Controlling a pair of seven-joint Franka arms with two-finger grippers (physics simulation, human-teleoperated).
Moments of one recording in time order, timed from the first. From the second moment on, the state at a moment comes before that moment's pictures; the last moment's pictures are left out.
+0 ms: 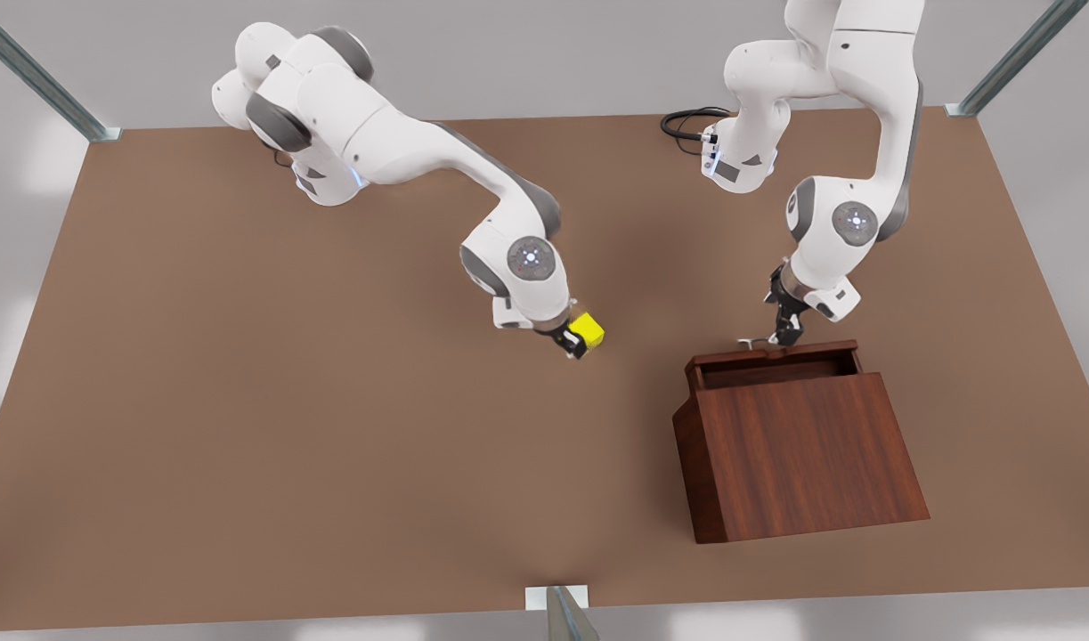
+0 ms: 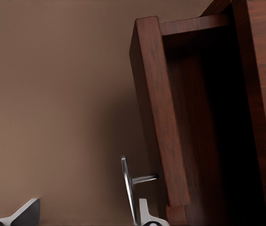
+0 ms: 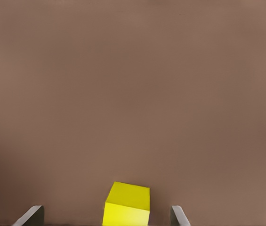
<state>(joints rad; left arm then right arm) -0.05 -0.03 -0.09 -2.45 -0.03 2.49 -1.57 0.54 0.66 0.28 -1.34 -0.12 2.03 1.48</state>
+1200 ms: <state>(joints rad) -0.12 -0.08 -0.09 -2.46 -0.03 2.38 -1.62 -0.15 0.24 0.29 -1.48 -0.04 1.66 0.17</state>
